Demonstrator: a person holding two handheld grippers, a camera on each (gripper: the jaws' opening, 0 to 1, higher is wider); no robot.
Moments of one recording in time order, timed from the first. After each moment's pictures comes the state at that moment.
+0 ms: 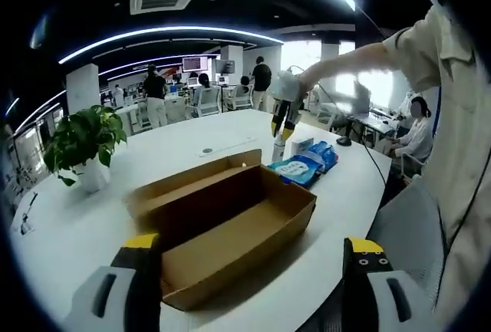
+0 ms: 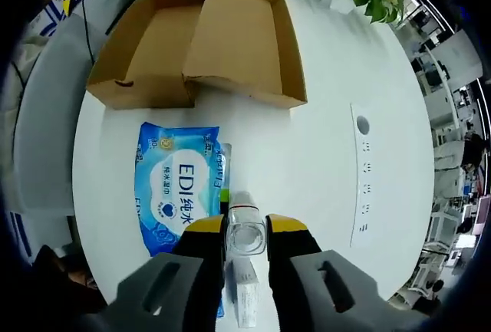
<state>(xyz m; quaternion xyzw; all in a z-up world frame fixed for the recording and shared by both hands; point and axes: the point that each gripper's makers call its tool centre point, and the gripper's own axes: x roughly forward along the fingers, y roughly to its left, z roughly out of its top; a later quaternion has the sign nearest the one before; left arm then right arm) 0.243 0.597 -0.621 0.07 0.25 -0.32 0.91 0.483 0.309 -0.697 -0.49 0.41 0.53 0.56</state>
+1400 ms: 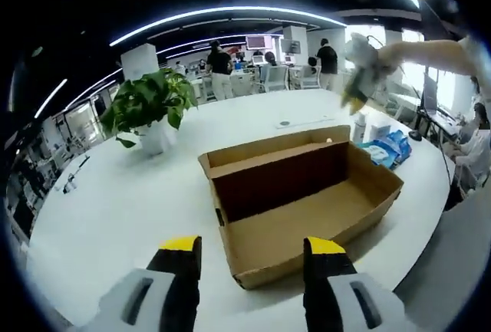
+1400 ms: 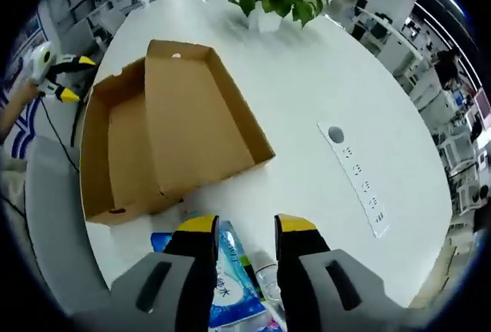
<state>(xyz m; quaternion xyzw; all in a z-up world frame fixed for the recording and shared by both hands) 0.280 0.695 -0.663 0.05 0.32 -0.10 0.94 0.490 0.392 -0.663 -0.27 0.44 0.44 0.73</state>
